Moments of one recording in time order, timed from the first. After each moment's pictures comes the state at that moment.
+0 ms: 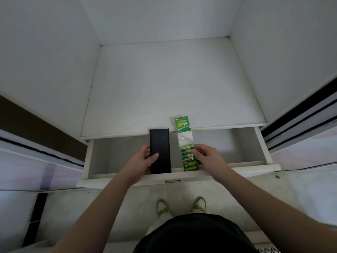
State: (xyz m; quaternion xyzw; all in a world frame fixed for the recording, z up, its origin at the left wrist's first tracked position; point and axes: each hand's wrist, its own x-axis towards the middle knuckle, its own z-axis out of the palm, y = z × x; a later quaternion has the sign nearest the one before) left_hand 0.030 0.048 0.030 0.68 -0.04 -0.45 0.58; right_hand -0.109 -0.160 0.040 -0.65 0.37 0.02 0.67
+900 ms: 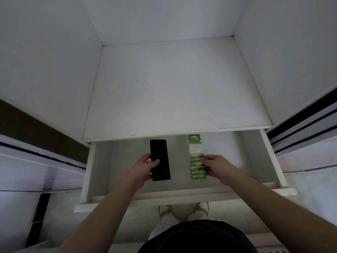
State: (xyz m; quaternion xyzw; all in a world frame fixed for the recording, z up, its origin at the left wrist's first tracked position) left_hand 0.034 0.044 -0.004 0.68 0.11 -0.47 0.56; right_hand -0.110 -0.178 0.011 -0.52 0.48 0.11 0.70
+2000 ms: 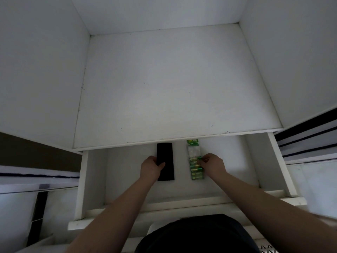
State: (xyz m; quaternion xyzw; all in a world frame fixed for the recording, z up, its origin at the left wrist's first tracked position) left_hand 0.052 0.007 -0.073 0.89 -0.05 -0.36 0.27; right_hand -0.081 -0.188 -0.052 -0.77 0.48 0.15 0.40
